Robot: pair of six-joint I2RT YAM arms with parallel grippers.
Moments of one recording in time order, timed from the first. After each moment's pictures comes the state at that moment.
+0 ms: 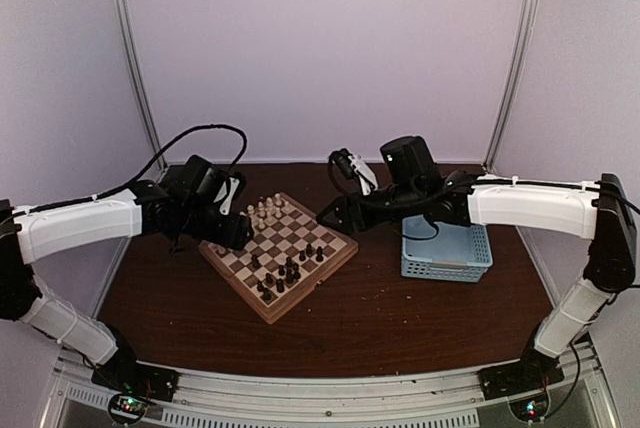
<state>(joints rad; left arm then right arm) -0.69 1.37 0.98 -0.47 -0.15 -0.28 0.81 1.62 1.23 -0.13 -0.37 0.34</state>
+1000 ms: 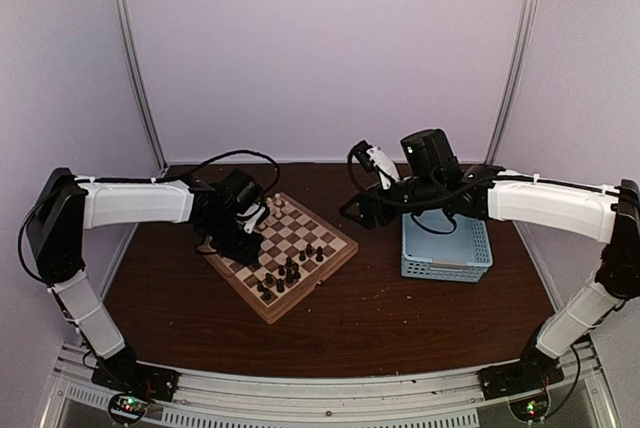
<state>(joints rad) -0.69 1.71 1.16 -0.66 -0.04 -0.24 0.75 1.53 1.19 -0.21 -0.26 0.15</state>
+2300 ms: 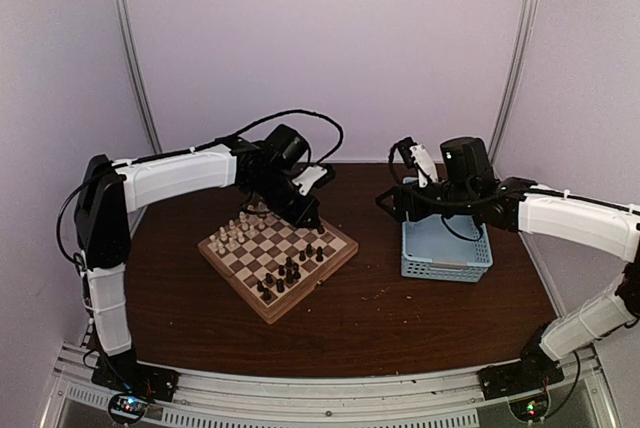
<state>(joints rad) -0.77 1.98 1.71 -0.74 0.24 -0.04 0.64 1.36 1.00 -0.14 -0.15 0.21</state>
